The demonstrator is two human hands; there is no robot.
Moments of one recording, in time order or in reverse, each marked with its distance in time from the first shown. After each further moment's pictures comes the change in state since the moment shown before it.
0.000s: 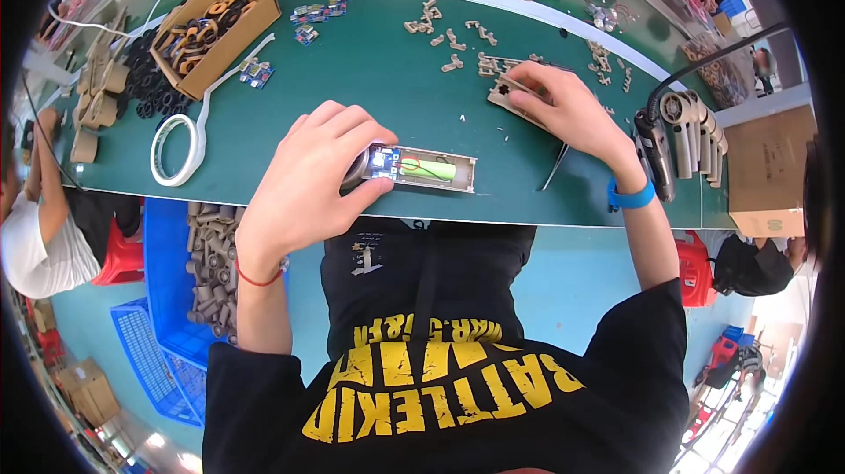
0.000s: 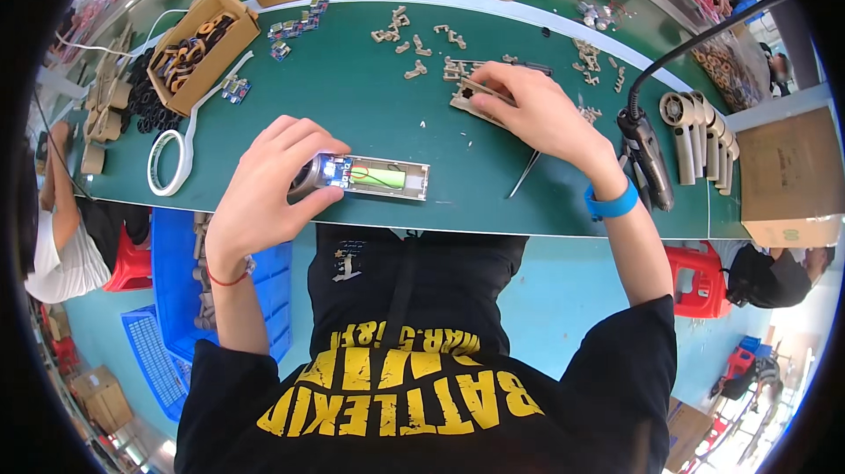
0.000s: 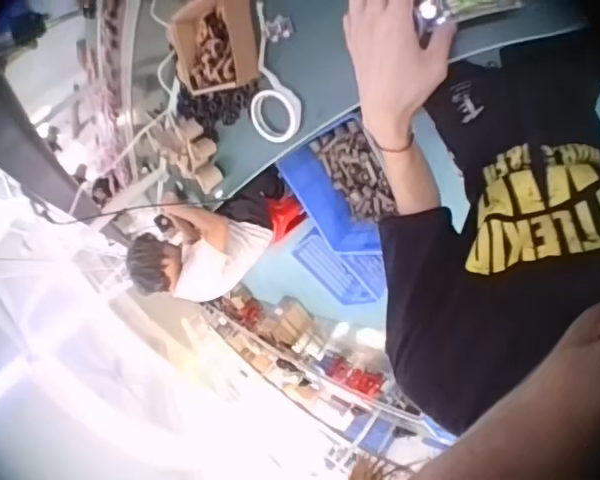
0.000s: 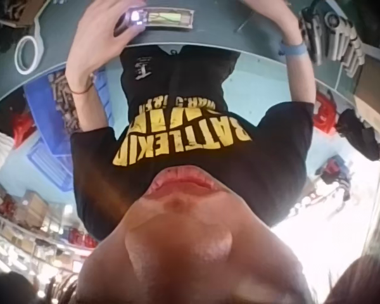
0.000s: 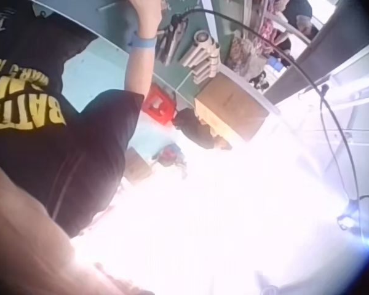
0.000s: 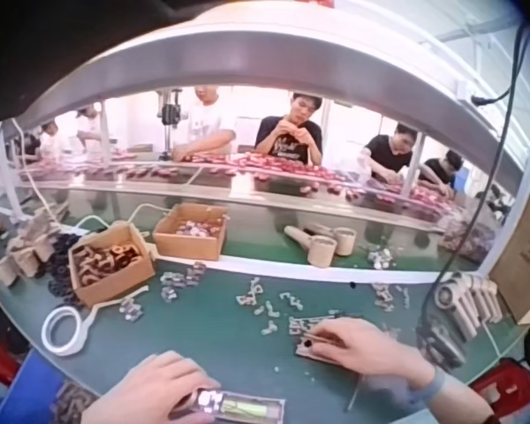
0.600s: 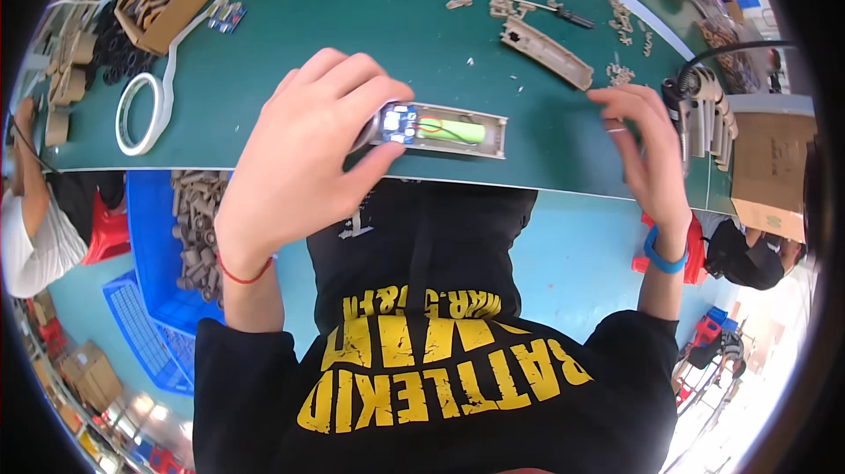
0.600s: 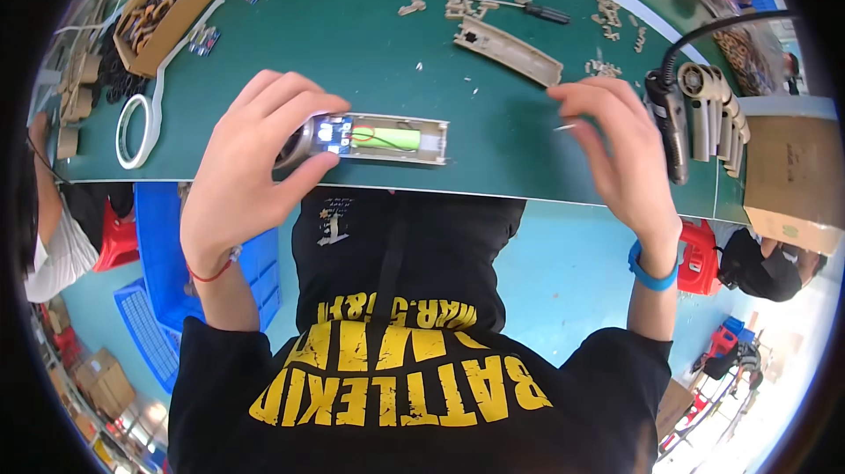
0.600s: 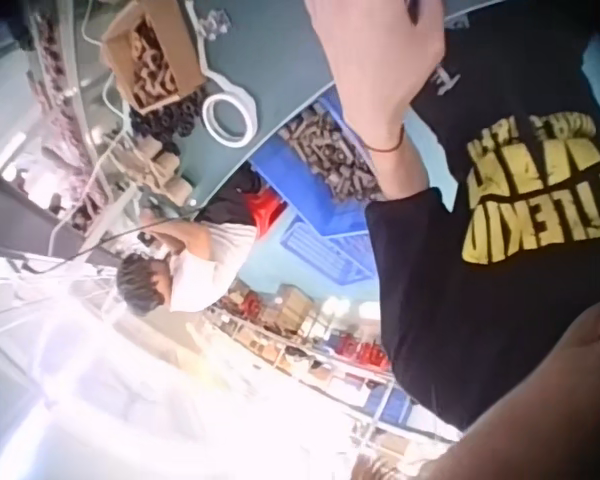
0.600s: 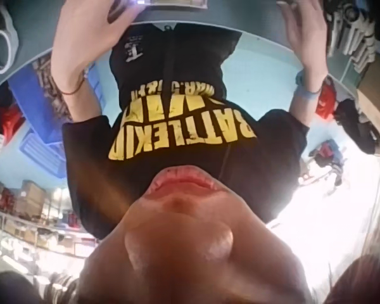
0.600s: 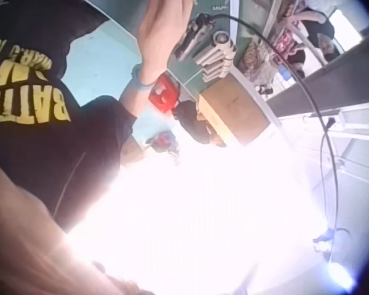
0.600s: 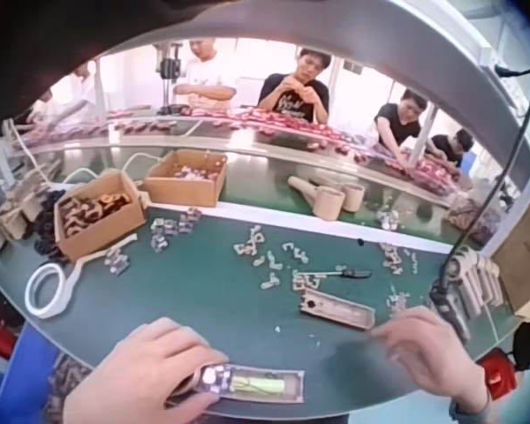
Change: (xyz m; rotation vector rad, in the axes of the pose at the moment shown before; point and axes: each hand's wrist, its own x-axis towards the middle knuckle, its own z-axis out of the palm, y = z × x) left_hand 0.000 0.009 0.014 -0.031 0.022 0.042; right_hand -0.099 -0.013 -0.009 -0.282 0.215 -0.171
